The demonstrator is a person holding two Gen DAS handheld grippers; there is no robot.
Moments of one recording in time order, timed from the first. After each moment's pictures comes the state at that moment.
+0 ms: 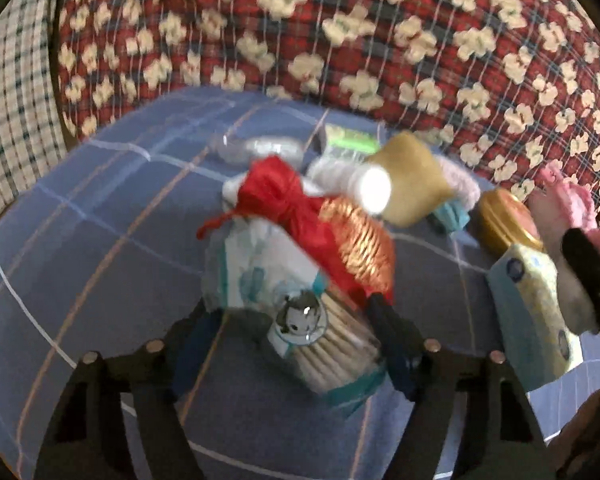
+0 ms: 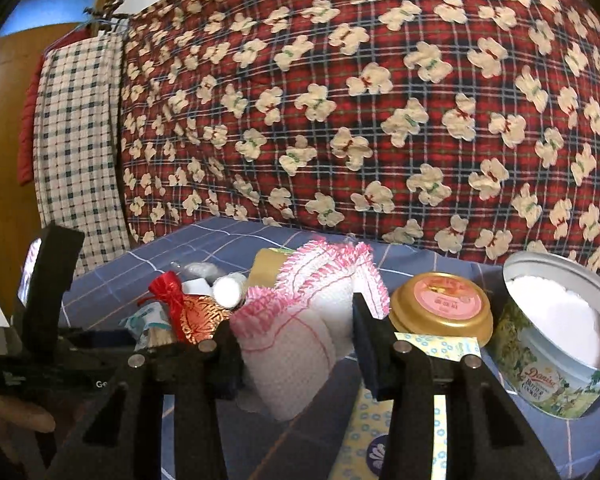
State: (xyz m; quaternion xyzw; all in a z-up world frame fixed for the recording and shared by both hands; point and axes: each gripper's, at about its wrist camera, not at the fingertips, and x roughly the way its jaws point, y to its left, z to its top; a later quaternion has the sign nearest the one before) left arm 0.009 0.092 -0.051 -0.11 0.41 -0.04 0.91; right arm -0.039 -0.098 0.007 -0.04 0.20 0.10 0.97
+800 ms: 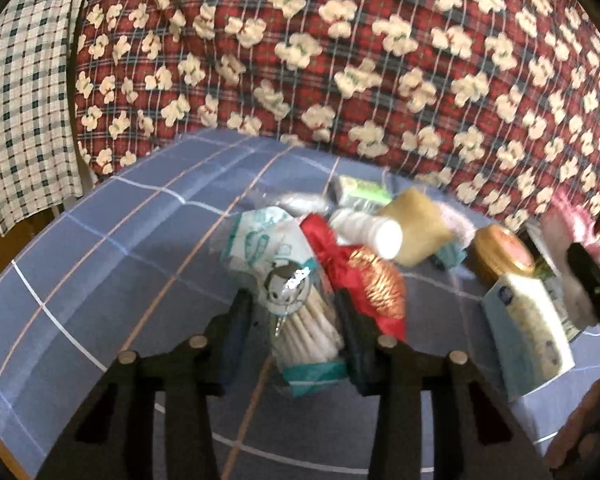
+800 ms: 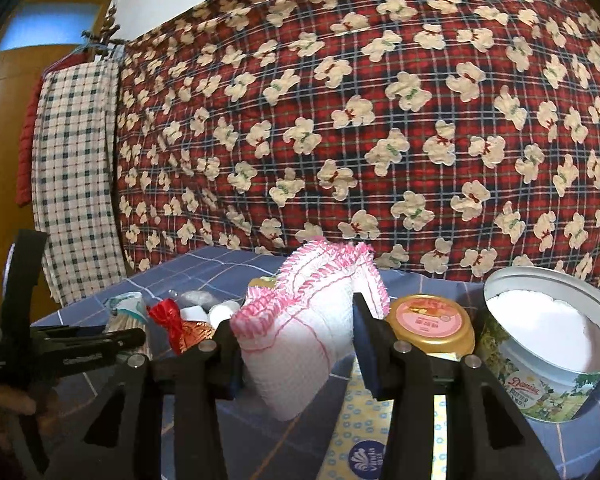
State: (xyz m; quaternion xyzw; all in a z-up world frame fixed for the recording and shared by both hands) left arm -0.014 0.123 -0.025 -0.10 0.33 -0.03 0.94; right arm -0.057 -0.114 0.020 -0.03 0.14 0.09 0.98
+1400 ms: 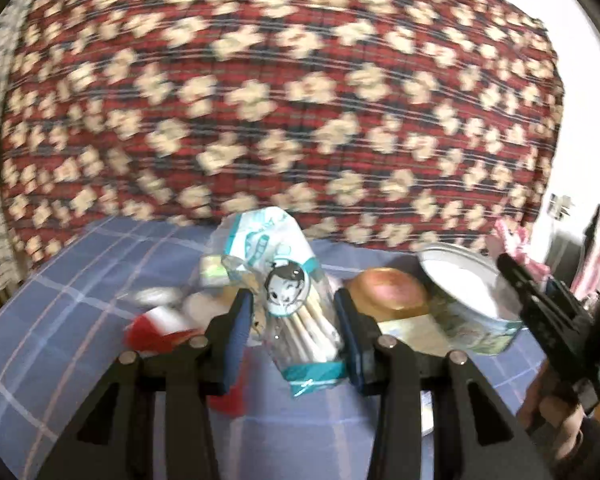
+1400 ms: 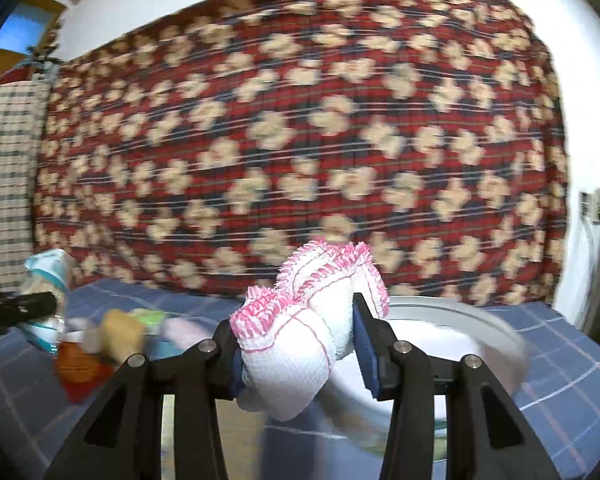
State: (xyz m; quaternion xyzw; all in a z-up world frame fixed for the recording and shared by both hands) left arm -0.031 0.020 0.042 -0.06 0.21 -0.17 0.96; right arm -0.072 -0.233 0.042 -0.04 0.08 -0.08 0.99
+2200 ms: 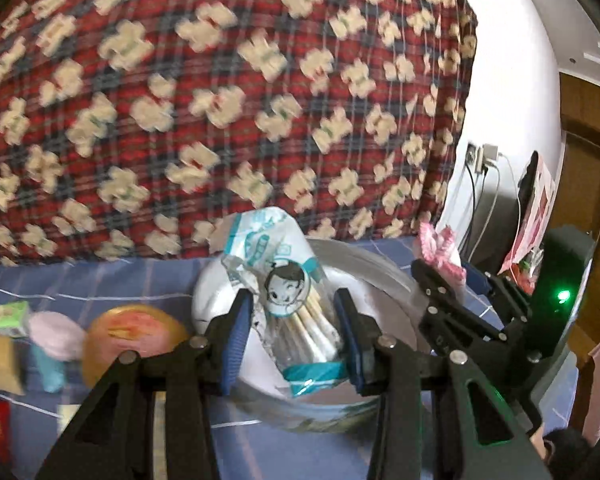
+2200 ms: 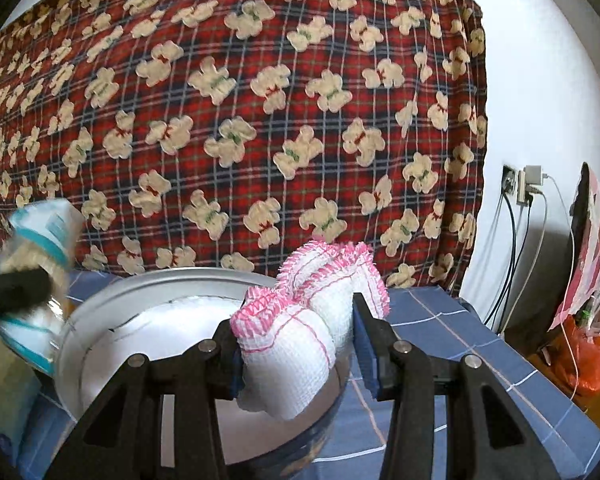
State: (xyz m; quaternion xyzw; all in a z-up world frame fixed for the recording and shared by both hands) left arm 0.001 -0.248 0.045 0.00 0.23 -0.32 0.92; right arm -0.049 -0.414 0.034 -0.05 0.13 -0.21 0.97
